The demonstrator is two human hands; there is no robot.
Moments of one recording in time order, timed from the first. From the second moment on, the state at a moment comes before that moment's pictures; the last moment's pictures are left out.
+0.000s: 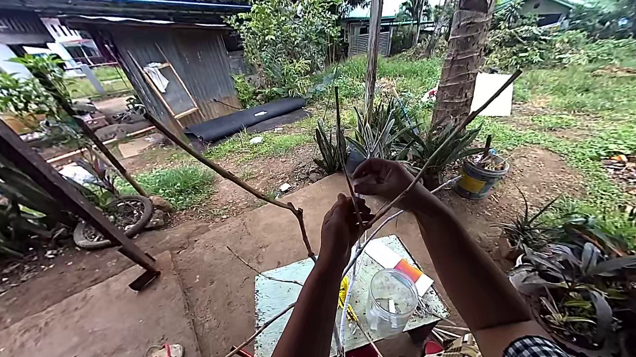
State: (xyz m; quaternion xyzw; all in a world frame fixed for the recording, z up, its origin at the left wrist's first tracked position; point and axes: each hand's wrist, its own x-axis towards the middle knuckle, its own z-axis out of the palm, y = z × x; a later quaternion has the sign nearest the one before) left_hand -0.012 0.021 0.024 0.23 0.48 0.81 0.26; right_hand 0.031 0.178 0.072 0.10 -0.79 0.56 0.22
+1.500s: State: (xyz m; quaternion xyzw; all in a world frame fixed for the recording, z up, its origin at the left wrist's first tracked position) left_hand 0.002 0.047 0.008 0.31 0.57 0.71 -0.26; right_hand 0.050 0.147 0.067 0.03 -0.77 0.54 0.34
